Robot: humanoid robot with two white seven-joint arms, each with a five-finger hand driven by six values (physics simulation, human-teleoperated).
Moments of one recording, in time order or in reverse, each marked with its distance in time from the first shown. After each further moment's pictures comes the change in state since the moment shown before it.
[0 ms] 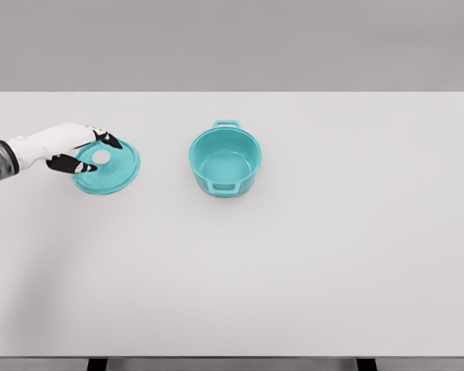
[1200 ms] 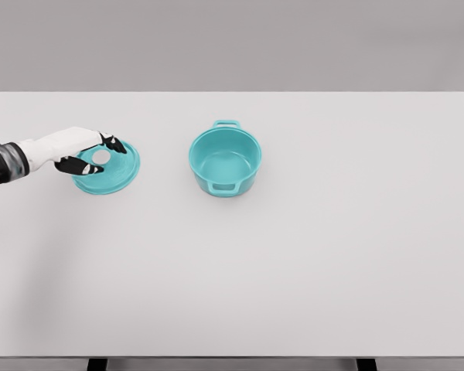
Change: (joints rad) left arm -0.021 -0.046 -0.002 0.073 -0.032 0.000 0.001; right arm 0.000 0.000 0.000 0.000 0.000 0.000 0.000
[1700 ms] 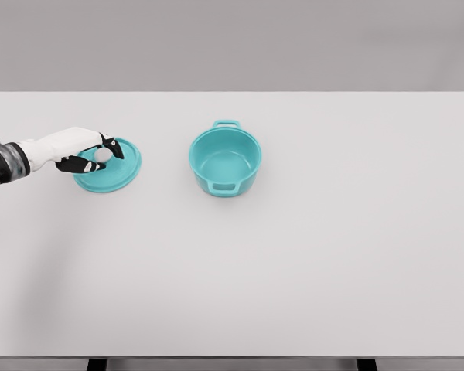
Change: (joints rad) left arm 0.000 0.000 -0.002 -0.001 0.000 0.000 0.001; right arm 0.000 0.000 0.000 0.000 0.000 0.000 0.000
